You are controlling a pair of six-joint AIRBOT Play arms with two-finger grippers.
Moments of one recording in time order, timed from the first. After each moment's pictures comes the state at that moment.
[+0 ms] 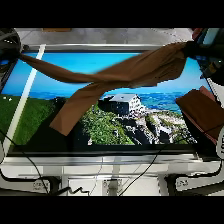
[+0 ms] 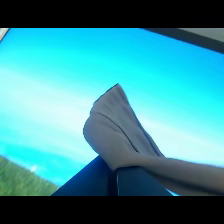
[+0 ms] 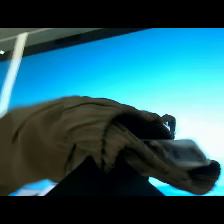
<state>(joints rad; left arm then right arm) 0.27 -1.55 1.90 1.57 -0.97 -1.61 -0.26 -1.57 1.96 -1.10 1.07 1.43</state>
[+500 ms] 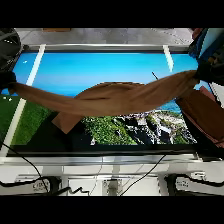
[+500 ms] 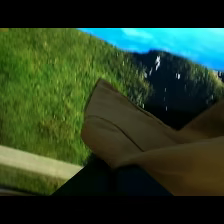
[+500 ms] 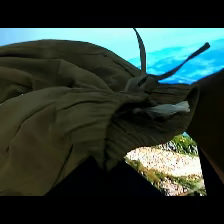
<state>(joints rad) 0.33 -1.45 1.83 1.57 -1.52 -1.48 -0.35 -1.39 1.75 -1.23 1.44 1.46</state>
